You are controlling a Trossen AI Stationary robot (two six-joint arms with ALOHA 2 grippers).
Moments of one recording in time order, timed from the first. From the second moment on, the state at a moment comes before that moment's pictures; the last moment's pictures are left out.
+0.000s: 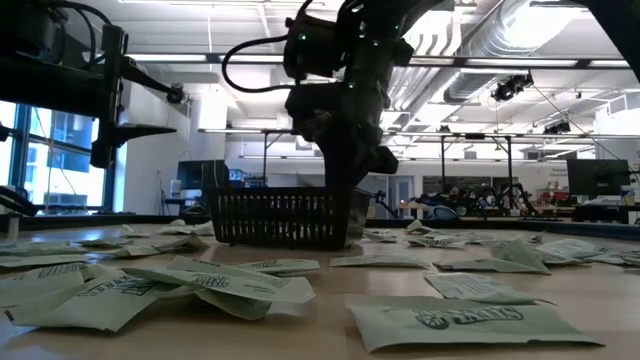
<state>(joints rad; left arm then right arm) 0.14 0.11 0.01 0.06 -0.30 -1.23 -0.06 2.06 1.55 -0.75 -0.14 0.54</state>
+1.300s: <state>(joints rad) 0.14 0.11 0.01 0.06 -0.18 -1.19 0.08 2.04 1.56 -0.88 0.14 0.84</state>
